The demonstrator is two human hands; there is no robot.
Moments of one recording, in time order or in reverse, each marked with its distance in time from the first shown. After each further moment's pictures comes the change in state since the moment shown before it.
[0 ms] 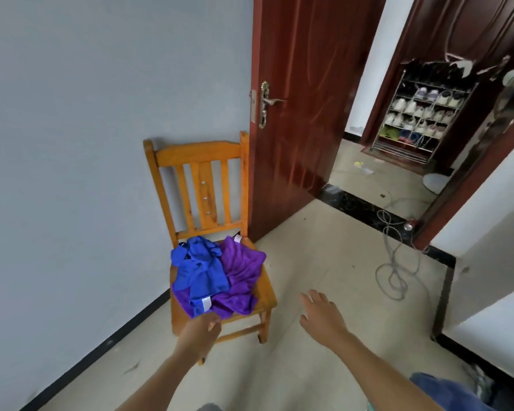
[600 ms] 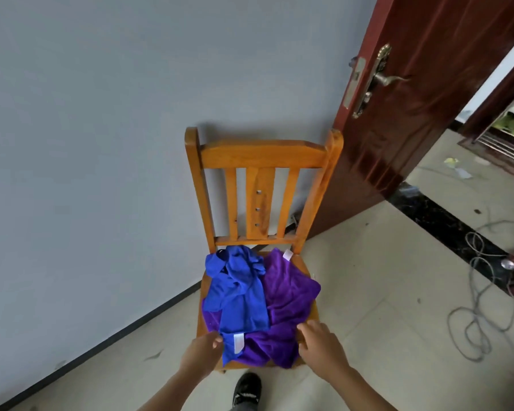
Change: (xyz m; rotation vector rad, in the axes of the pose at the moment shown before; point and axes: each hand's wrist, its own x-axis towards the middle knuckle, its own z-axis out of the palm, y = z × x) left_hand 0.192 -0.083 -0.038 -0.048 -0.047 -0.392; right_hand 0.244 -0.081 0.017 0.059 -0.261 -0.156
